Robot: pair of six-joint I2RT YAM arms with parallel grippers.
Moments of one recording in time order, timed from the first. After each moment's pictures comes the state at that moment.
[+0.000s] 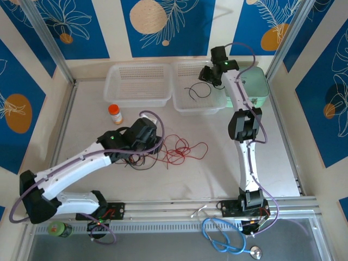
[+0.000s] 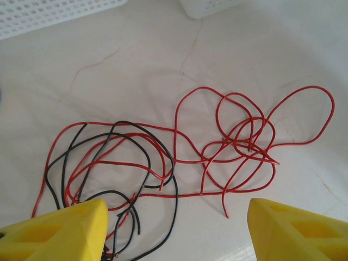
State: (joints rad) left arm -0.91 1.24 1.13 -0.83 -0.28 -0.47; right arm 0.18 2.43 2.56 -1.04 -0.09 0.47
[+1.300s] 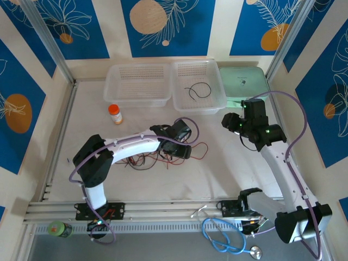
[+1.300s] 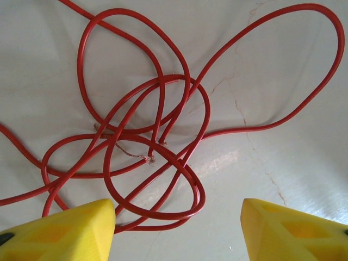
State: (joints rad) left arm -0.95 1.80 1.30 -0.66 0.04 -0.62; right arm 0.18 1.03 1.05 -0.81 -0.07 0.56
